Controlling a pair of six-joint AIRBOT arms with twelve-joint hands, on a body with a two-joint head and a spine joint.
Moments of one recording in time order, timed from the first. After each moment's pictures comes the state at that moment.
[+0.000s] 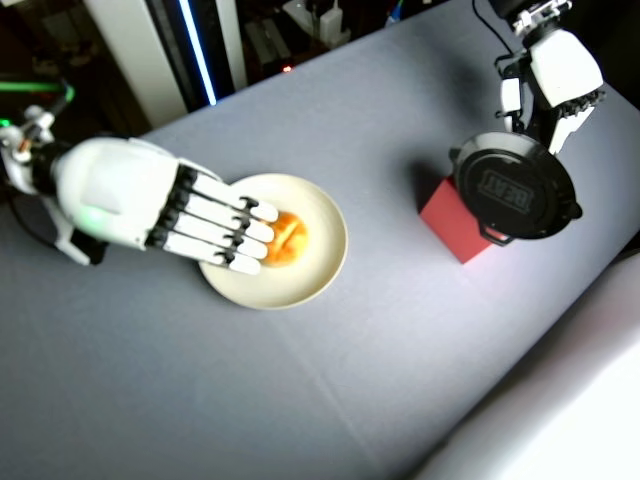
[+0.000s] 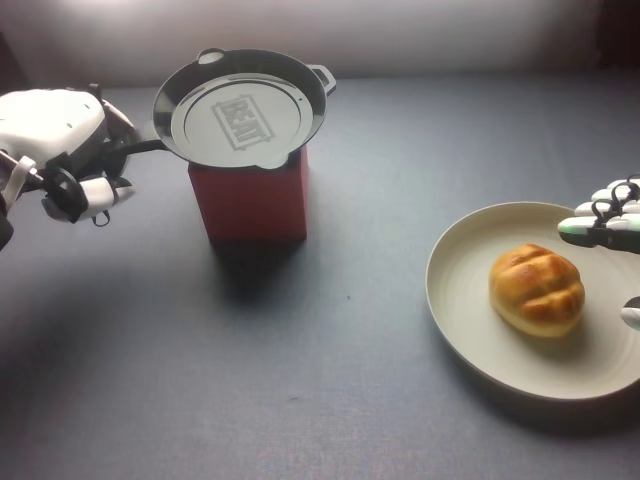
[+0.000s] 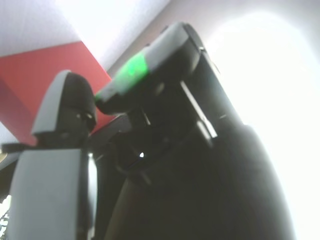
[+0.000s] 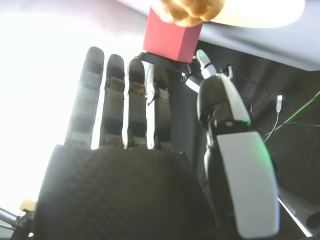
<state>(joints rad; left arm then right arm) 0.60 -1.09 1.33 -0.63 -0.67 1.28 -1.11 -0.90 1.08 0.06 1.18 -0.74</state>
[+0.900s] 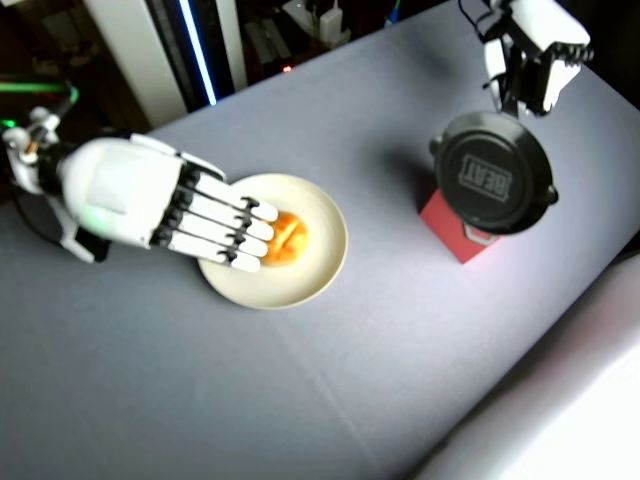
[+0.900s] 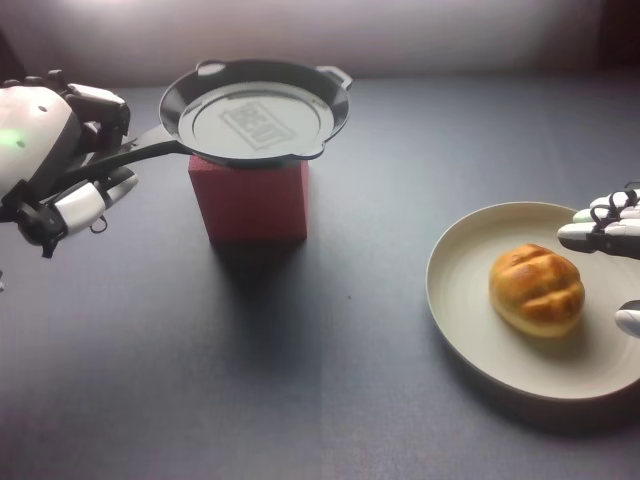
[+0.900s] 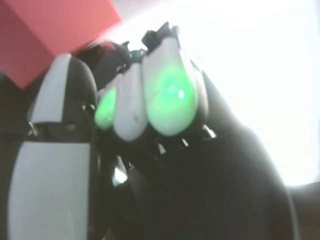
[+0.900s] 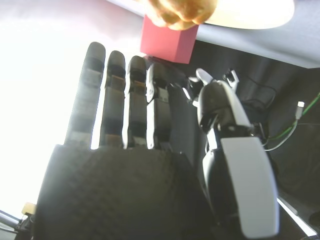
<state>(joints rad) 0.78 -0.99 1.11 -0.48 -1.18 1.01 -1.12 -0.91 1.08 0.06 1.18 -0.74</state>
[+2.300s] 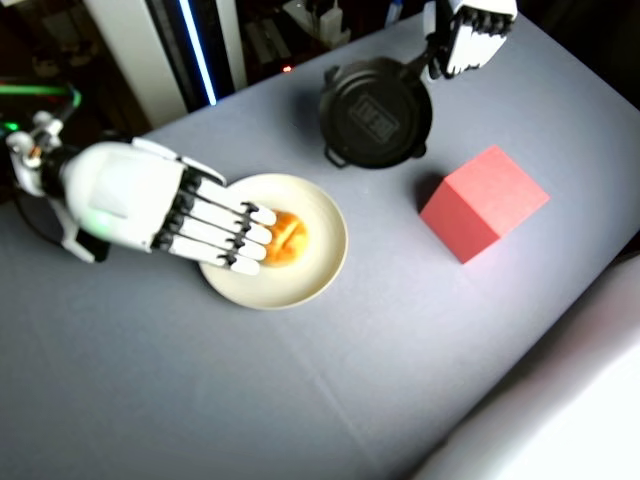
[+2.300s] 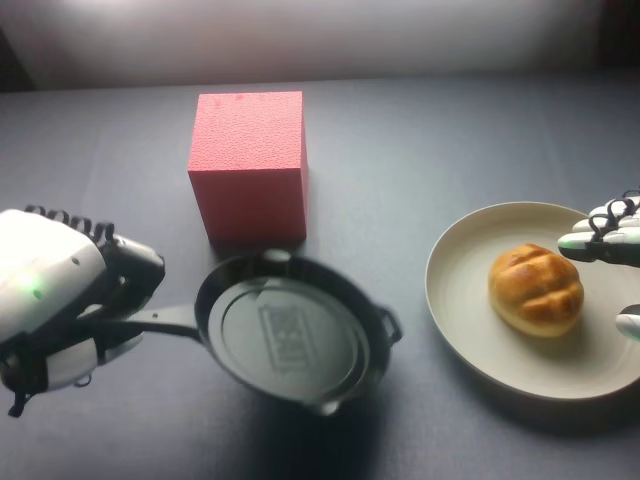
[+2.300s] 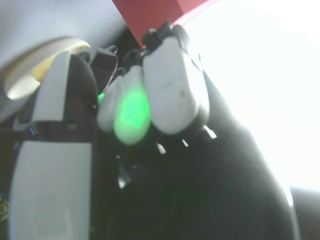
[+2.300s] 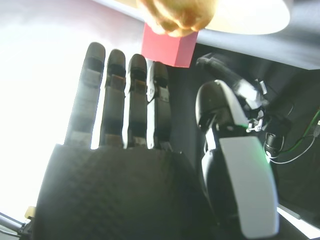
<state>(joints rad) 1.00 -0.85 0.90 -0.24 -1.08 1.03 -1.13 -0.92 1.08 0.06 1.17 -0.73</state>
